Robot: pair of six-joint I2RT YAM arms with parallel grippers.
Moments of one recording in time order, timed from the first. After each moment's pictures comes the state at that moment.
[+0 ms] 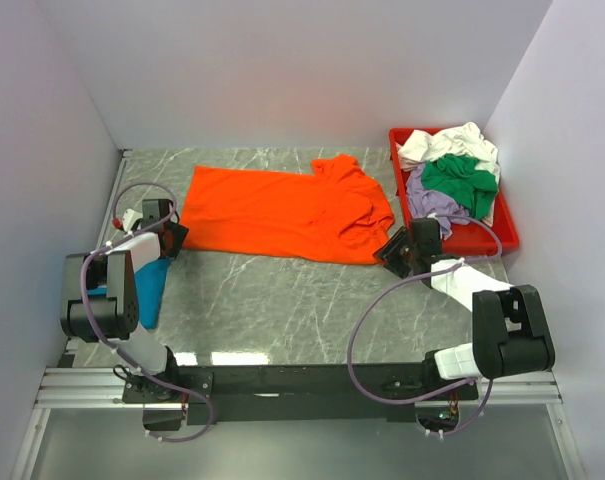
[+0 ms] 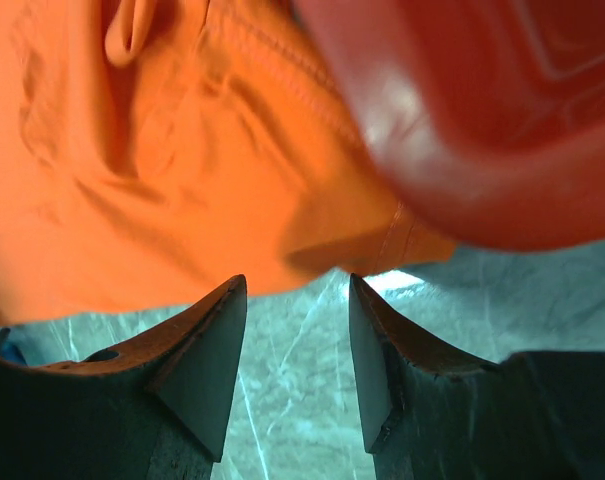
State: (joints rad) left arm 0.07 1.61 0.82 -0.12 -0.21 -1.09; right arm 0.13 1.38 0.59 -0.04 -0.10 0.86
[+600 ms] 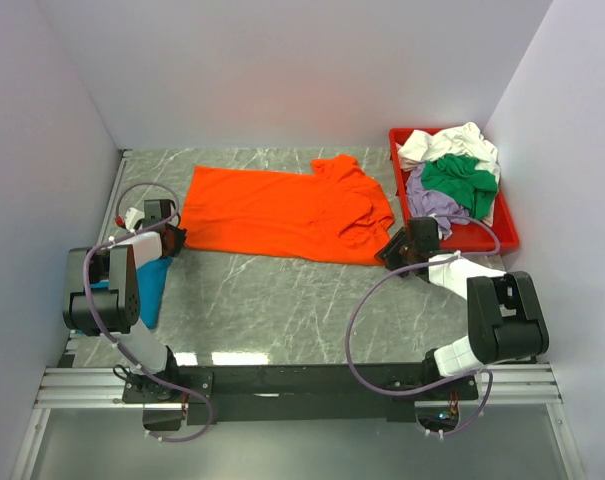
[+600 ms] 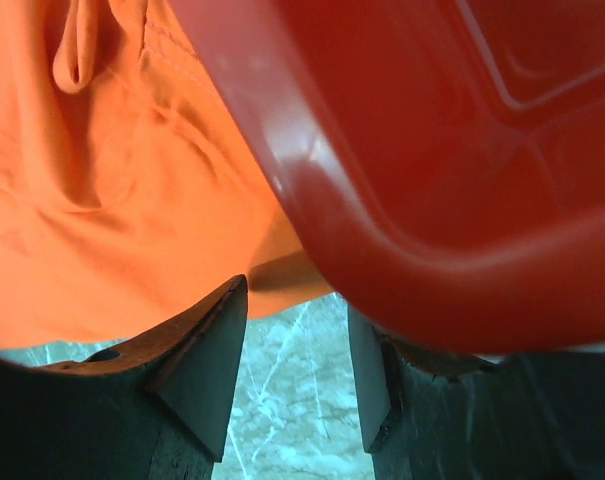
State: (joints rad) left arm 0.07 1.66 0.82 -0.06 -0.22 -1.05; right arm 0.11 1.45 0.60 -0.03 -0.08 0.85
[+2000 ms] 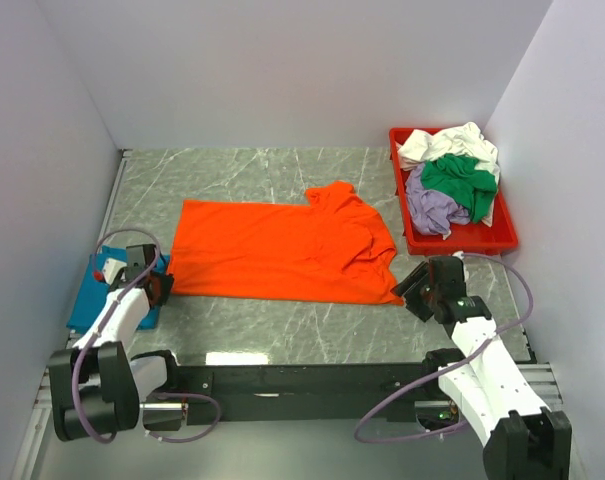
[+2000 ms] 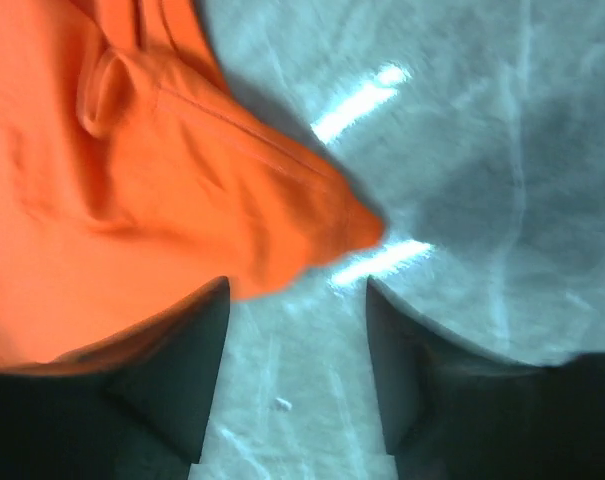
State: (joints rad) left arm 0.16 1.11 0.46 -0.37 -0.23 -1.12; right arm 0.09 0.77 0.40 -0.55 -0.04 0.89
